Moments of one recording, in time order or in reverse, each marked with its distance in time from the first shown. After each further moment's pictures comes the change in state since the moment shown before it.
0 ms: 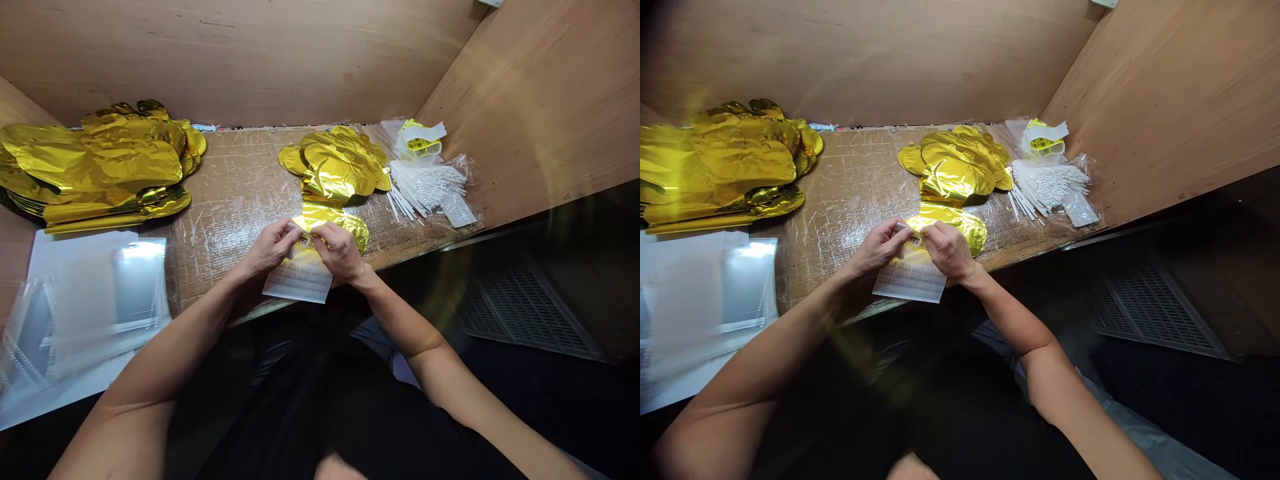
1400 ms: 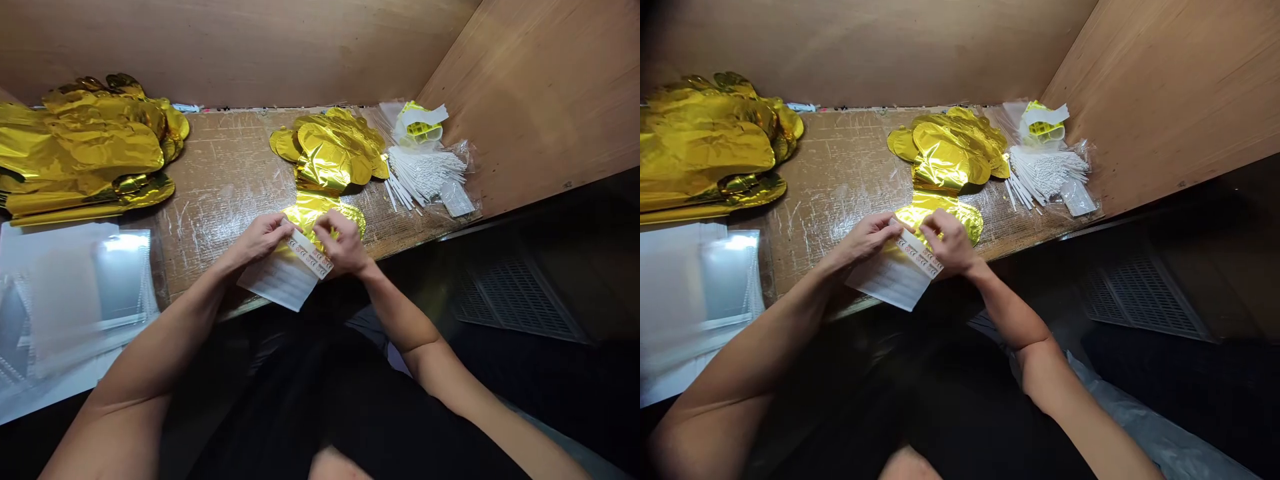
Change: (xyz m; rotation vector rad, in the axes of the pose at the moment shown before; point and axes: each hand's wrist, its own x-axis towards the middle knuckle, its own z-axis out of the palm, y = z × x) left_hand 0.006 -0.003 -0.015 0.211 -0.147 -0.007; right_hand -0.001 0.004 -0.024 0.239 -0.048 0.182
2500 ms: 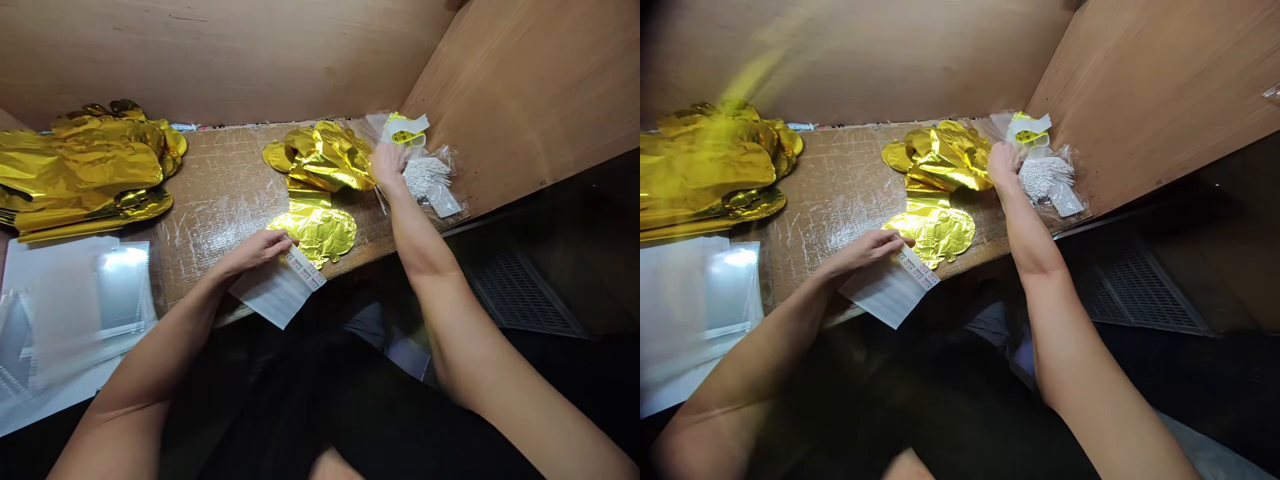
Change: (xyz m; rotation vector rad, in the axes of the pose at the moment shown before) left_hand 0.000 0.000 0.001 0.039 -0.188 0.042; right_hand 0.134 0.094 -0.125 -0.357 0.077 0.319
